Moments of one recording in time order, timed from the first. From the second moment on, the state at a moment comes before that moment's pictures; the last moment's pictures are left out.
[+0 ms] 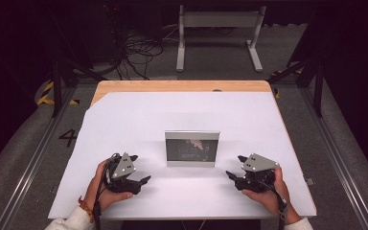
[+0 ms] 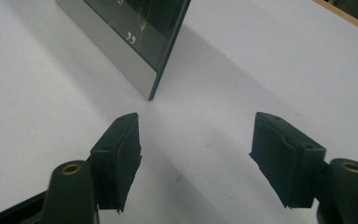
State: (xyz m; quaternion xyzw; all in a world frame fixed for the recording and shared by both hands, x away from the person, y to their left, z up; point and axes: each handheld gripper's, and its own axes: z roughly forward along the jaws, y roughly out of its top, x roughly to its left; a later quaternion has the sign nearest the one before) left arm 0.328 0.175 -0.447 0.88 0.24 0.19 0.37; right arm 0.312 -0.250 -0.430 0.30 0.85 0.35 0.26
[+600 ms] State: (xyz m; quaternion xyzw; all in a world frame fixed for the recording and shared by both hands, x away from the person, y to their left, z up) left arm 0.315 0.206 -0.449 0.86 0.26 0.20 0.38; right arm 0.306 -0.261 -0.436 0.31 0.85 0.34 0.26
